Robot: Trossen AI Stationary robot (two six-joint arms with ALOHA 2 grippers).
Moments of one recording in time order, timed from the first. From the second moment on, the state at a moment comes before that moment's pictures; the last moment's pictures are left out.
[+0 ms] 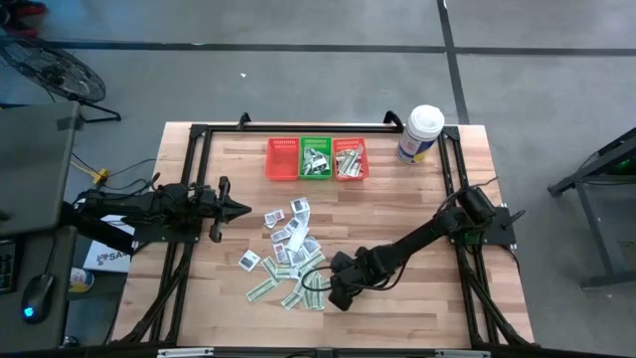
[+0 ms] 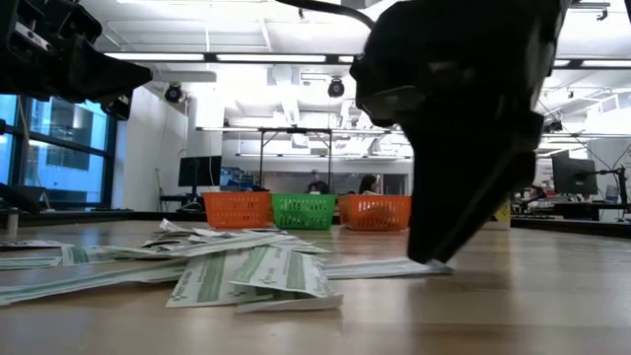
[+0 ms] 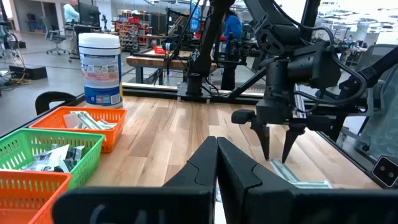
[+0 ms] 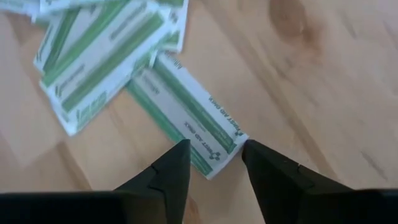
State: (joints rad) left arm -0.08 0.01 0.01 0.02 -0.06 -0.08; right arm 0.42 2.08 1.27 -0.50 0.18 1.02
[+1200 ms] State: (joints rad) left arm -0.08 0.01 0.01 0.02 -0.06 -0.08; right arm 0.41 1.99 1.26 -0.61 0.23 1.12
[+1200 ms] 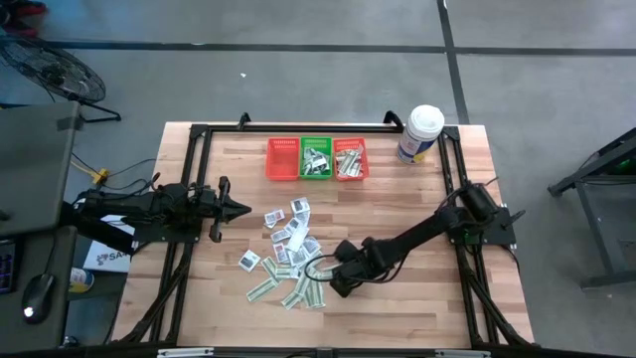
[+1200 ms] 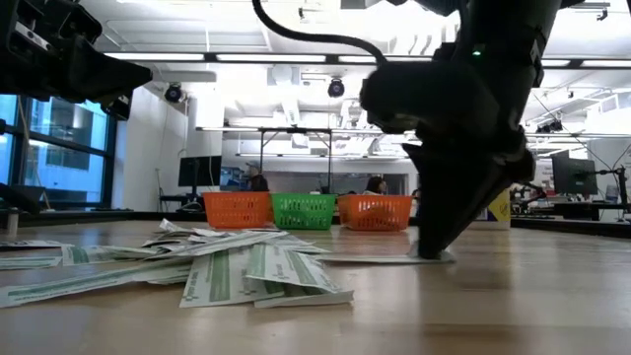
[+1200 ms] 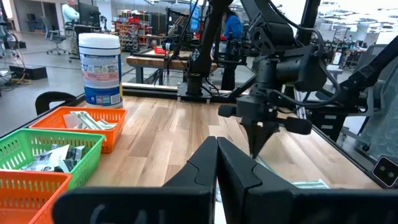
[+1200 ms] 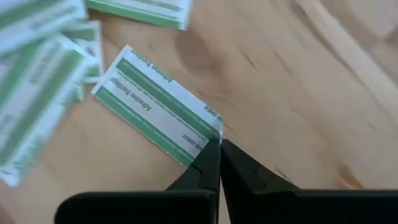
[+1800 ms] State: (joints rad) left arm -0.08 0.01 0.01 0.02 -0.06 -0.08; right arm 0.36 1.74 1.26 -0.80 0.44 1.10
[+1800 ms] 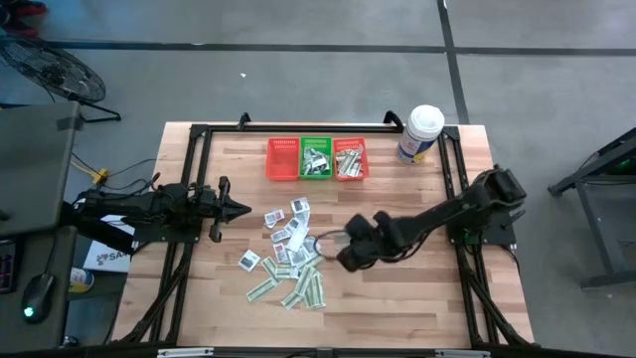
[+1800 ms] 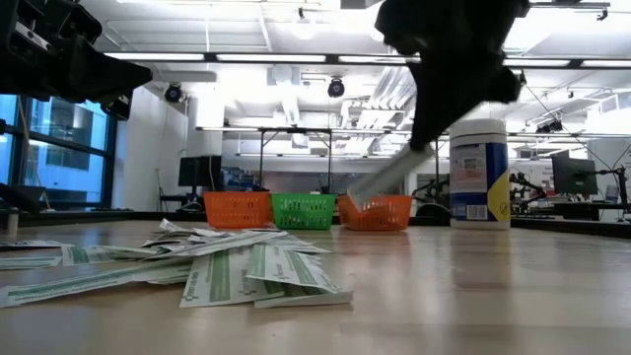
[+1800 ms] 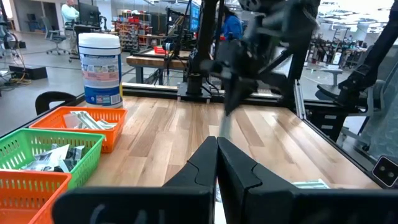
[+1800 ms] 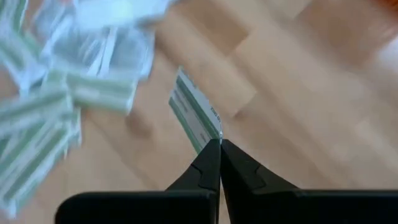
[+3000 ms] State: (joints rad) left arm -0.08 0.01 0.01 0.02 -0.06 -0.08; right arm -0.16 1.46 0.80 -0.19 0.59 1.11
